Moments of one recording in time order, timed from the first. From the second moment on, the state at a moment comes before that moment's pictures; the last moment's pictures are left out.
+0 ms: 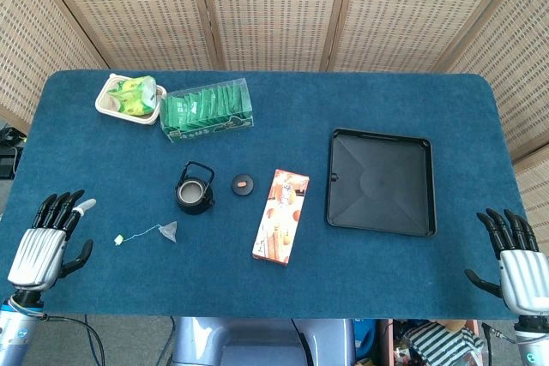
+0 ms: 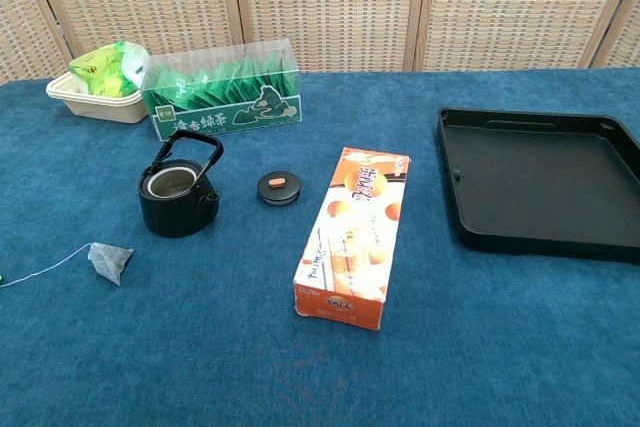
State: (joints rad) left arm -0.13 -1.17 -0.02 -1.73 1.56 1.47 0.14; right arm 0.01 -1.17 0.05 -1.54 -1.56 1.58 0.00
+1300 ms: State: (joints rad) left arm -0.17 -1.16 -0.01 -1.73 1.44 1.30 0.26; right arm -0.01 -1.18 0.05 -1.52 -1.55 1.60 0.02
